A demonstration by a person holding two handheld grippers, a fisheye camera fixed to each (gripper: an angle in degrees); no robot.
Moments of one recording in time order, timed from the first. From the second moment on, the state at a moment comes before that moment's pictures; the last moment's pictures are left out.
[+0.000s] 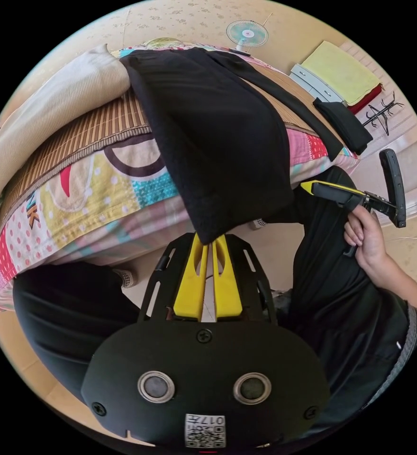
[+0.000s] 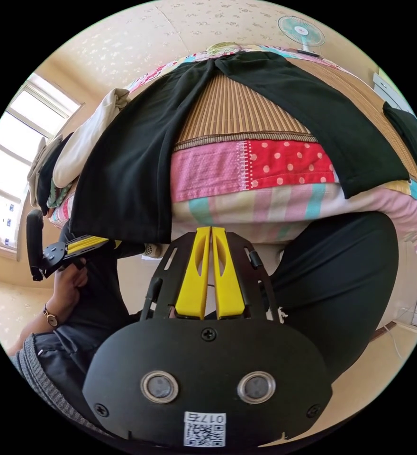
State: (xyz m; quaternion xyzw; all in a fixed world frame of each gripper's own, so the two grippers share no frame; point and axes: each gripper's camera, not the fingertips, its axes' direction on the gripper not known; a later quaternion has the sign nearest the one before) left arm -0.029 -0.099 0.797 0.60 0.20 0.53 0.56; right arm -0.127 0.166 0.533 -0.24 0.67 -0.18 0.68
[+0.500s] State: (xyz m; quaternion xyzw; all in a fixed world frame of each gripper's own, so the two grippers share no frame) left arm -0.030 -0.104 0.793 0.60 0.21 0.53 0.56; right arm -0.129 0.145 0.515 -0.25 0.67 -0.18 0.67
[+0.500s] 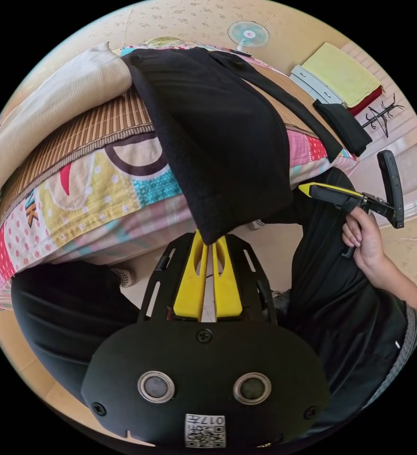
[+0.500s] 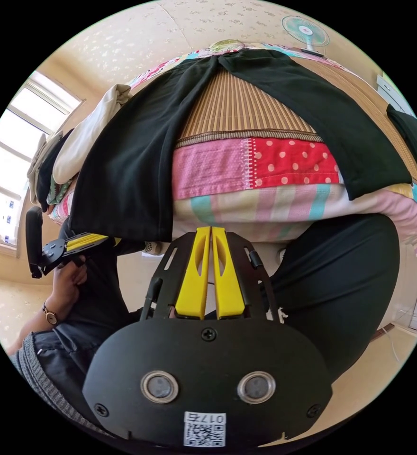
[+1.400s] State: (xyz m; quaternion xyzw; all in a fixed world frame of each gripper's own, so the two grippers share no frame) left arm -0.031 -0.111 0.785 0.60 0.22 0.53 0.56; right arm -0.134 0.117 0.496 -0.24 0.67 -0.18 0.68
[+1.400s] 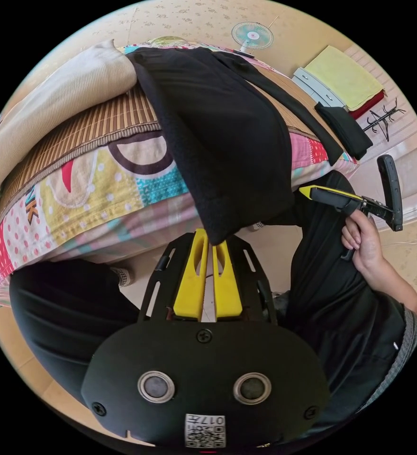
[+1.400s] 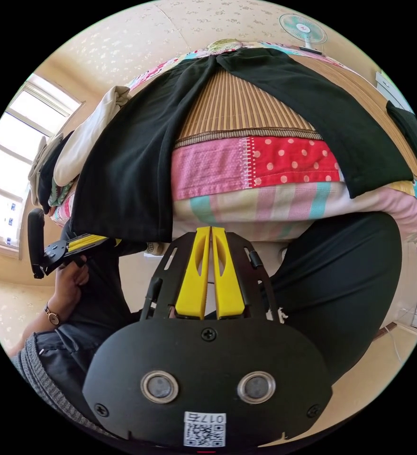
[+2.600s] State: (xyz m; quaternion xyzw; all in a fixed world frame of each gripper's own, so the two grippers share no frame) left arm -0.029 -0.119 0.770 0.59 0.23 0.53 0.57; right arm -0.134 0.100 0.491 -0.24 0.66 -0.16 0.69
